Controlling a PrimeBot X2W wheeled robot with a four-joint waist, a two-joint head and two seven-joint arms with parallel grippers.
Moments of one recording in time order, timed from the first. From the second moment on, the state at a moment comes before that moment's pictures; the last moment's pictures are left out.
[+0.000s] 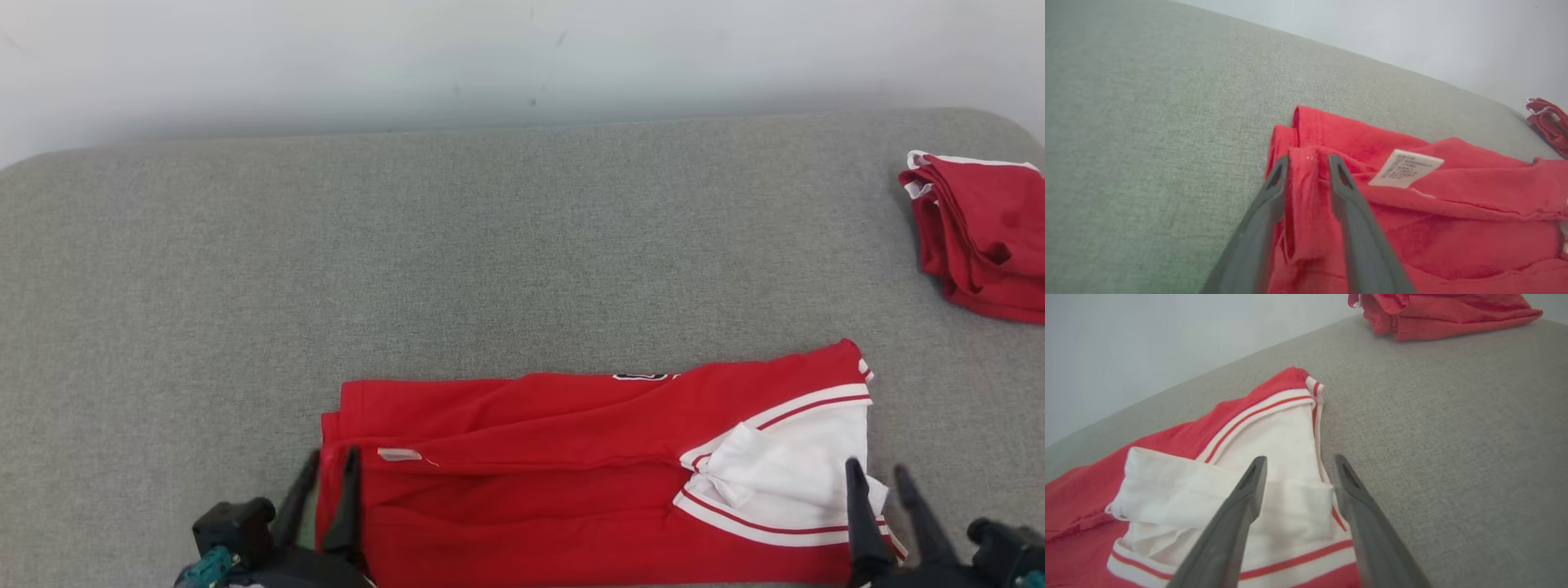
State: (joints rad) left arm -0.21 0.14 -0.26 0.51 -0.53 -0.08 -0.26; right arm 0.03 -0.21 -0.03 0.34 0.50 0.13 -0.25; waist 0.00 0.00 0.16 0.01
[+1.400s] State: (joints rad) left arm 0.10 0.05 -0.08 0.20 -0.05 0.00 -0.26; right arm -0.22 -0.43 0.02 0.79 0.49 0.13 -0.18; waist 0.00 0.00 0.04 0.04
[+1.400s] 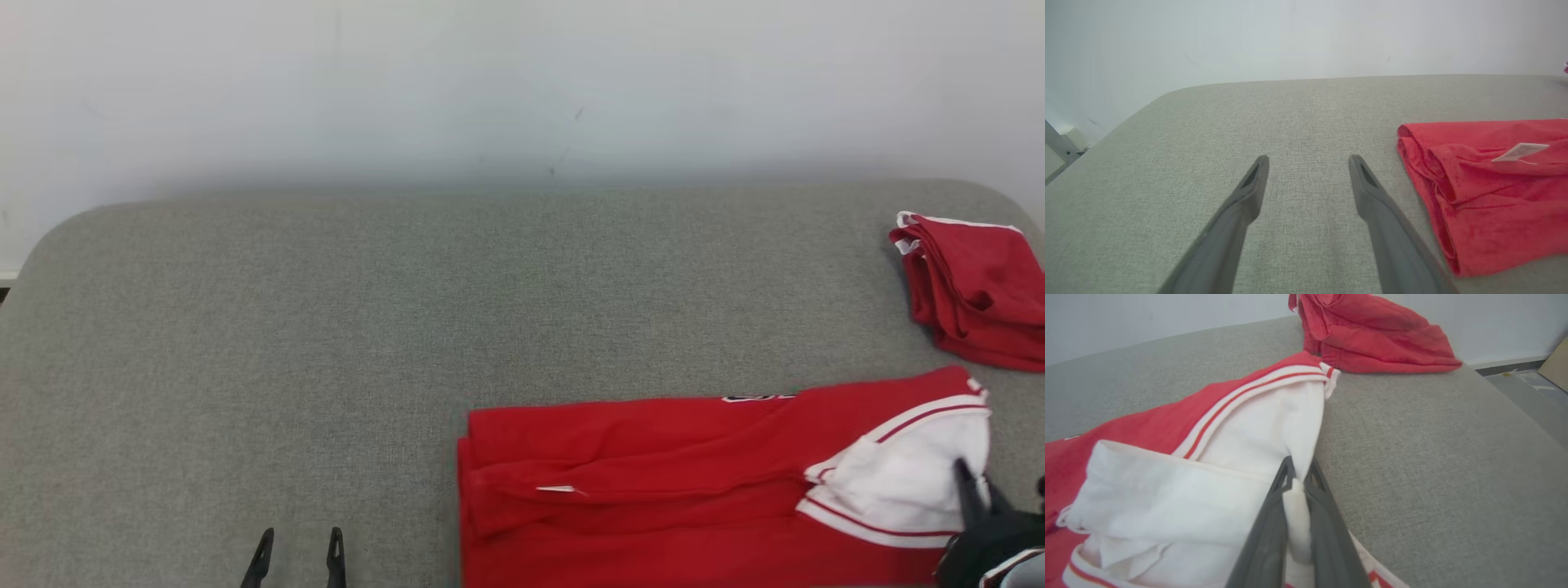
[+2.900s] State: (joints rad) left arm 0.10 0.05 -0.08 0.20 -0.09 0.00 -0.26; right arm -0.19 -0.06 0.43 0.46 0.40 0.13 -0.02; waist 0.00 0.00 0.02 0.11
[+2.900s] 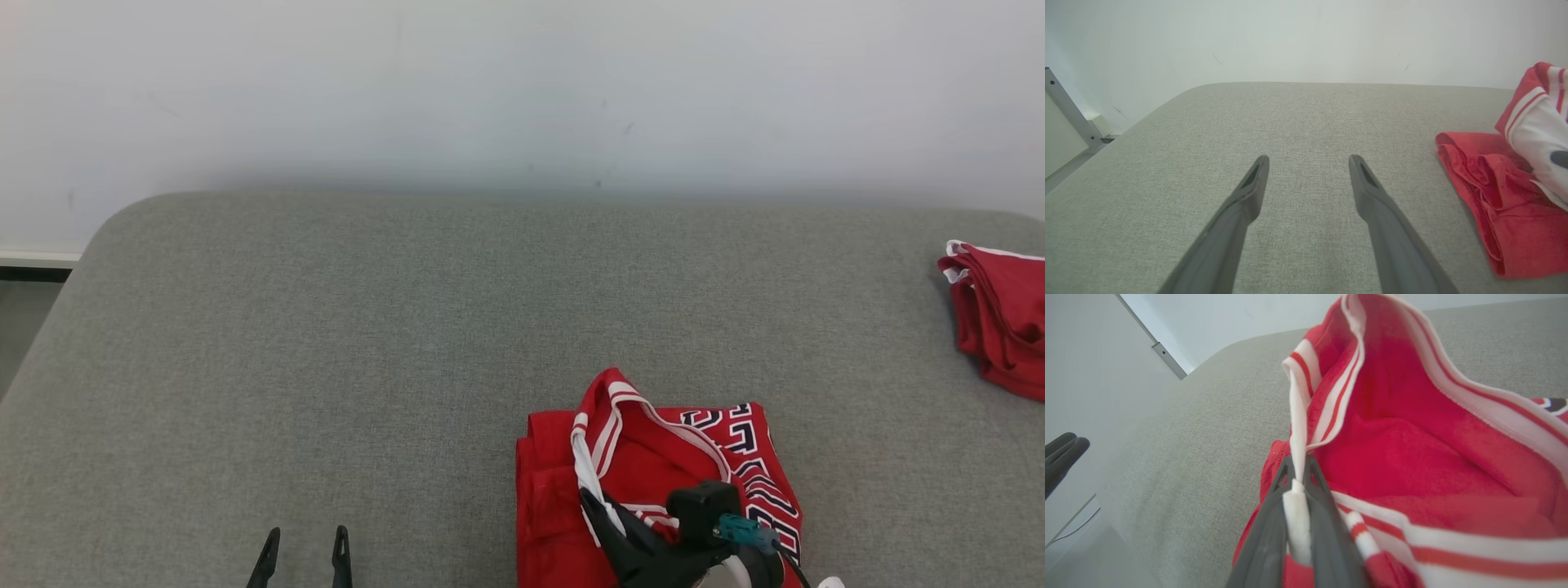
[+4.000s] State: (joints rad) left arm 0.12 0.05 -0.04 0.19 -0.09 0.00 -0.26; right arm 0.09 -0.20 0.41 0.07 0.38 0.13 -0.13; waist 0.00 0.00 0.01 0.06
